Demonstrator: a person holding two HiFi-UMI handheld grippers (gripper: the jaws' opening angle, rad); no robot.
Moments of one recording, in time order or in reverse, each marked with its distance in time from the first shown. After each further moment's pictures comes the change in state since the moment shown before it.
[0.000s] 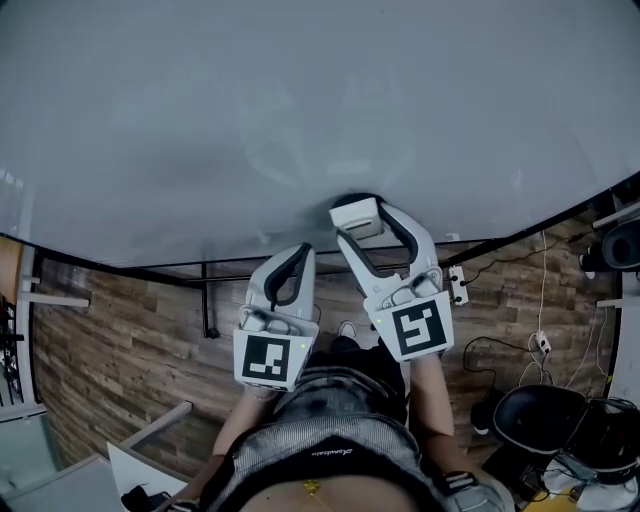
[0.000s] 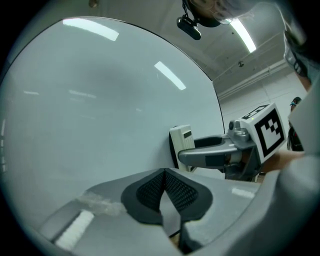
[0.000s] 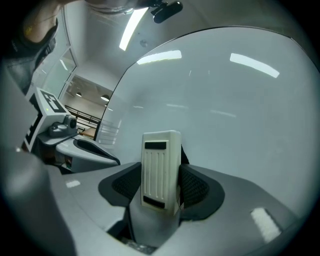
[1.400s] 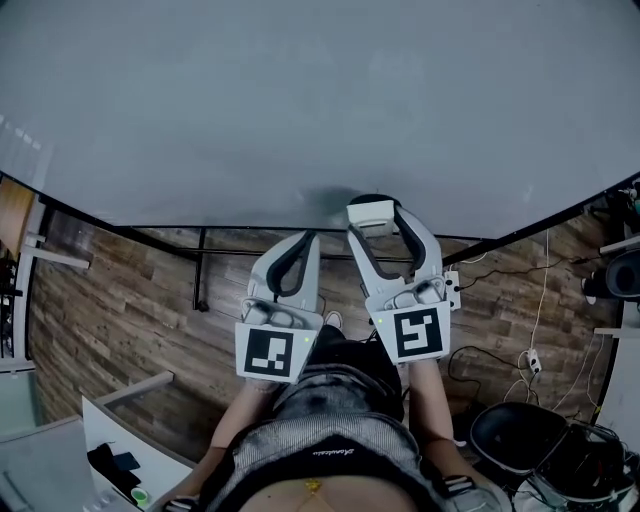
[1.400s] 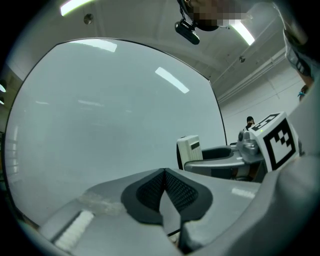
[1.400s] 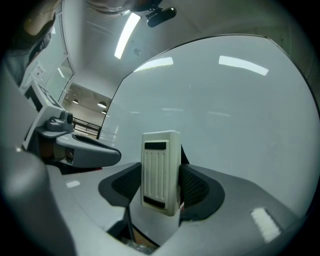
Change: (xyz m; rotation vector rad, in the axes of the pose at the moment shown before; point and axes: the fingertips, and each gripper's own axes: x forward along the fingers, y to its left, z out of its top) left arm 0.001 -0.090 0.013 0.000 -0.058 0.123; right arm -0.085 -0.041 -0.029 0.040 -0.053 -0.011
